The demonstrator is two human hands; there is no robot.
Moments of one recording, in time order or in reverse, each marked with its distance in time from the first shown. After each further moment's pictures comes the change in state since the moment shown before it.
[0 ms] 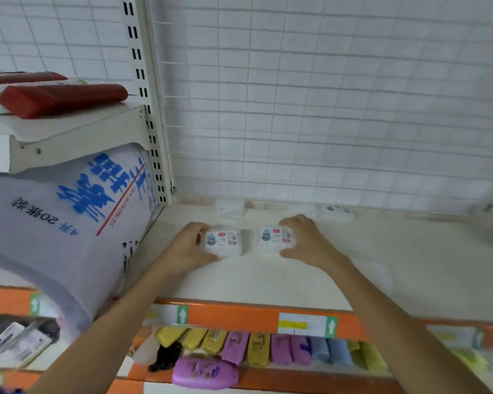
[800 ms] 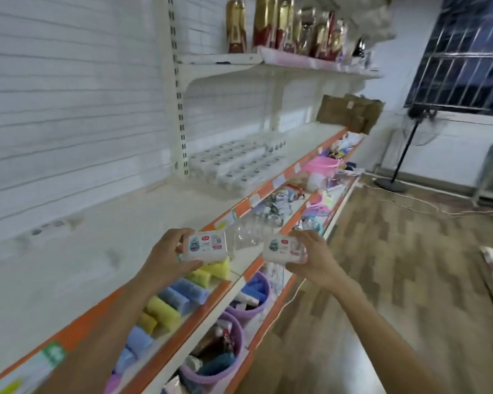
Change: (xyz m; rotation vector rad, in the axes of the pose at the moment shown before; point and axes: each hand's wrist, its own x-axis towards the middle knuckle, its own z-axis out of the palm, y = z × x) left_hand -0.073 0.297 0.279 -0.243 -0.547 0.724; right_hand -0.468 0.127 -0.123 -0.128 0.653 0.852
